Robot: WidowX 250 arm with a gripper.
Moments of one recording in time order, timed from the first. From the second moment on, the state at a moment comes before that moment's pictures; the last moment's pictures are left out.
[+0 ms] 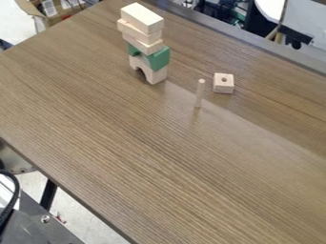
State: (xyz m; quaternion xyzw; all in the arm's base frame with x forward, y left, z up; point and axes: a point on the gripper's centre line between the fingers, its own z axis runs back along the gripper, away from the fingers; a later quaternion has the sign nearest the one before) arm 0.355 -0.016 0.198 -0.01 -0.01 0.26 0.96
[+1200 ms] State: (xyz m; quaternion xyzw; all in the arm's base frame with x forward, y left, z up) arm 0.355 0.046 0.154 -0.02 -0.03 0.44 0.90
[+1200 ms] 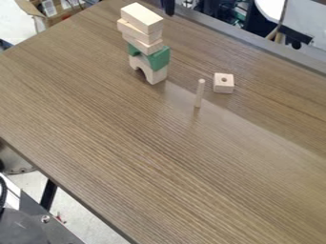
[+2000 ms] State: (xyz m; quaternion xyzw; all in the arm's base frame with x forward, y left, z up) arm 0.350 0.081 0.149 0.01 -0.08 0.52 0.85
